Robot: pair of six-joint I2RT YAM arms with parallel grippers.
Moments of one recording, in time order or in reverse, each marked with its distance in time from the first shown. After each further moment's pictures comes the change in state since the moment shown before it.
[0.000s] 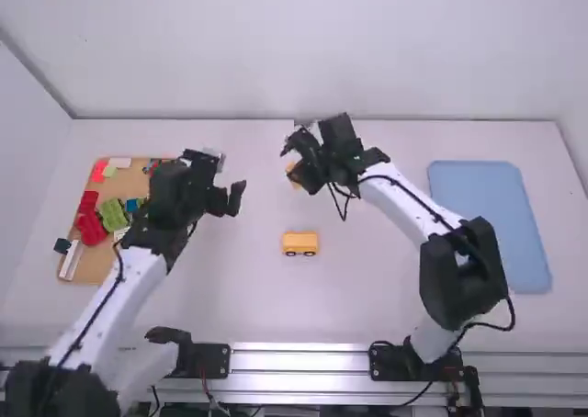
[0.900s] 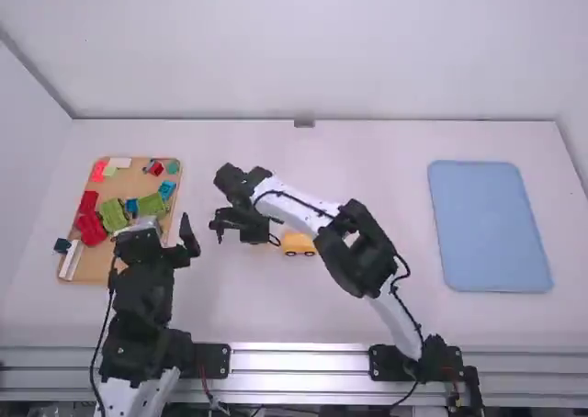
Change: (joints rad) left arm 0.005 -0.903 -0.430 -0.109 -0.496 -0.197; right arm 0.403 0.516 0.511 -0.585 0.275 -0.441
